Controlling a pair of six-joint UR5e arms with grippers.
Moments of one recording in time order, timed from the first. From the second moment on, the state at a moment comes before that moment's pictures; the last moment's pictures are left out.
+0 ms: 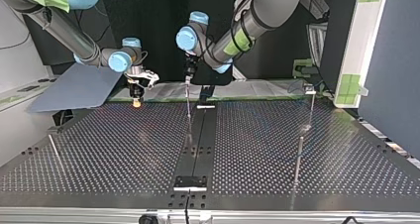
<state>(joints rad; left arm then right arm) -0.73 -2.50 -1.47 -2.61 -2.01 -1.68 1.86 -0.64 1.54 -0.77 1.55 1.55</state>
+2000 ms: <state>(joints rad) -0.59 -2.13 -1.85 -2.26 -1.88 -1.96 1.87 -0.63 1.54 -0.74 1.52 1.56</state>
